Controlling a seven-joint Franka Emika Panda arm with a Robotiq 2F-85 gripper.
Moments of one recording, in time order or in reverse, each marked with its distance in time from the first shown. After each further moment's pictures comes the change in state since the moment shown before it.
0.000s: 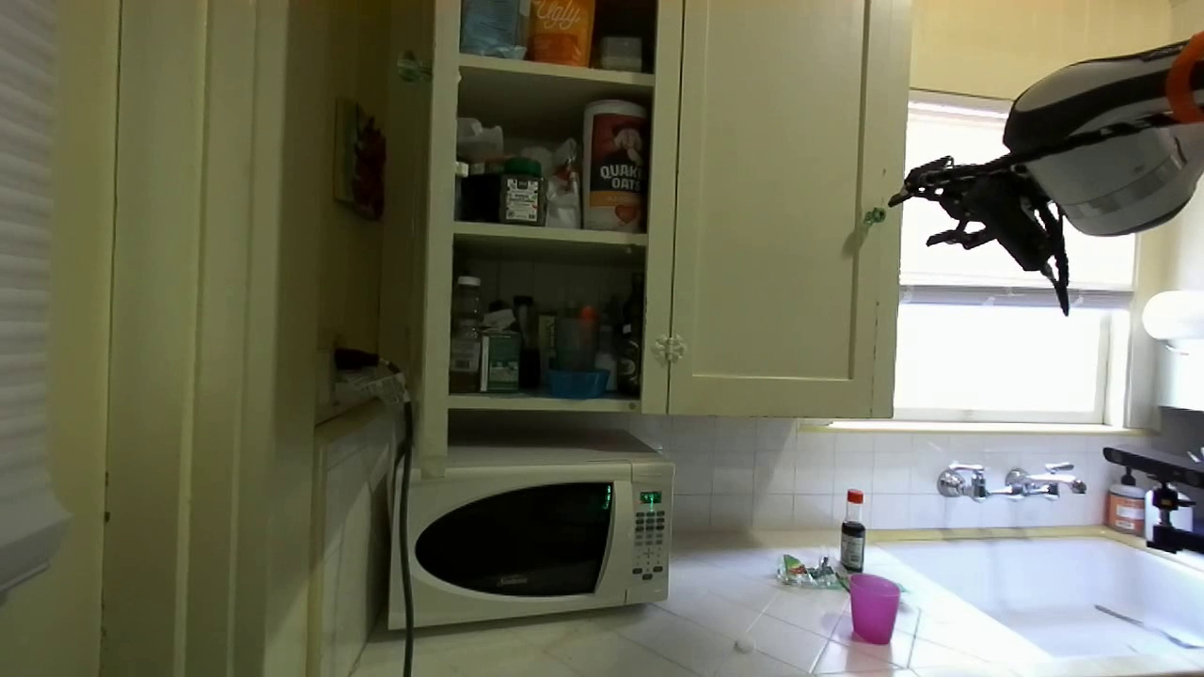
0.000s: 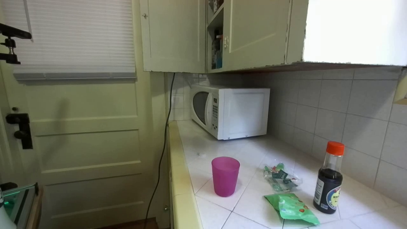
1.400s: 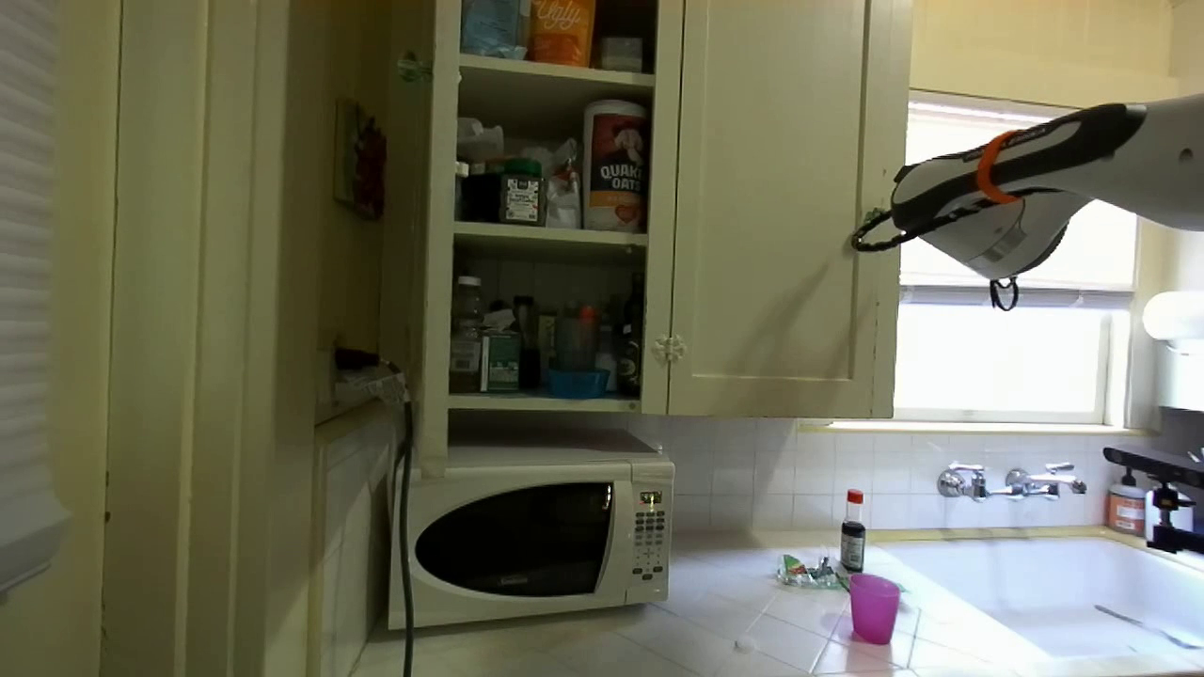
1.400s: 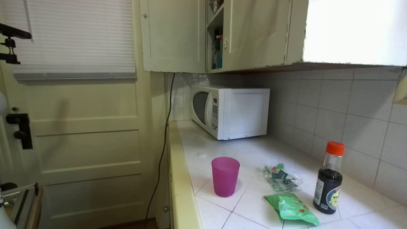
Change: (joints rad) arm -0.255 0.350 0.186 0.194 -0.061 0.544 0.072
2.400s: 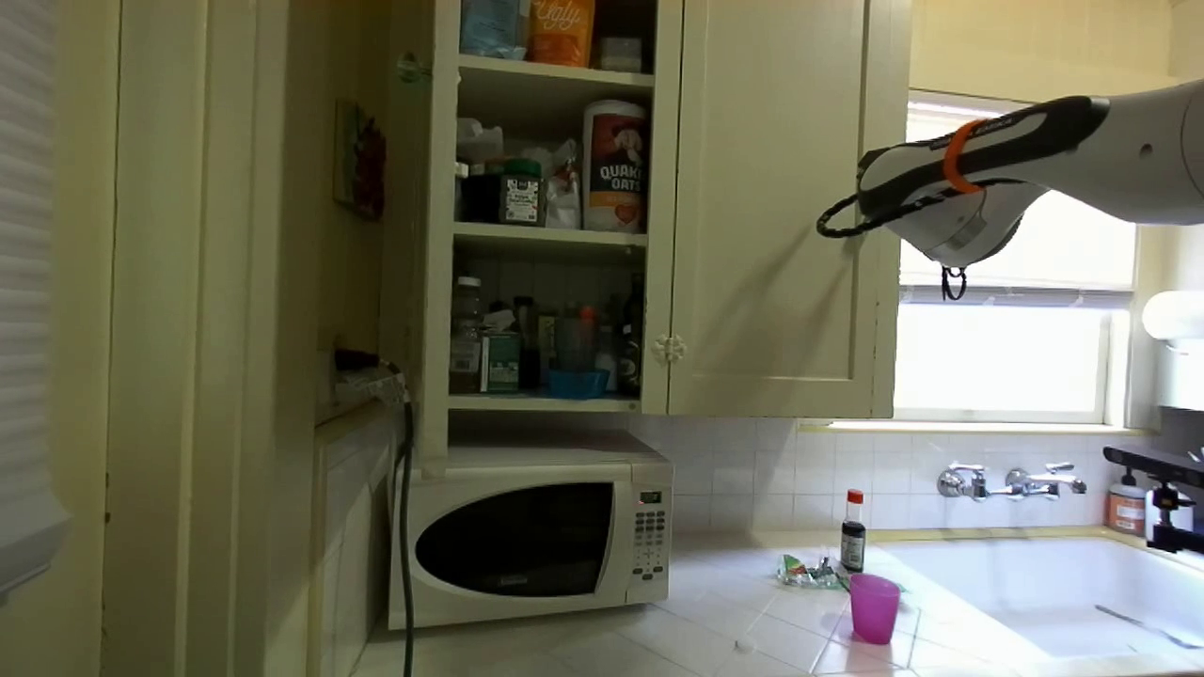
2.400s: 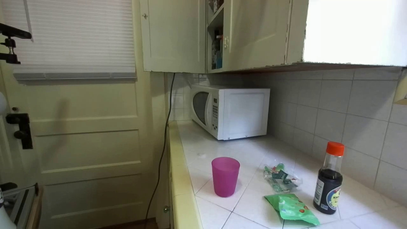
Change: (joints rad) arm -0.001 0.048 0.082 0.084 0.017 -0.016 0.057
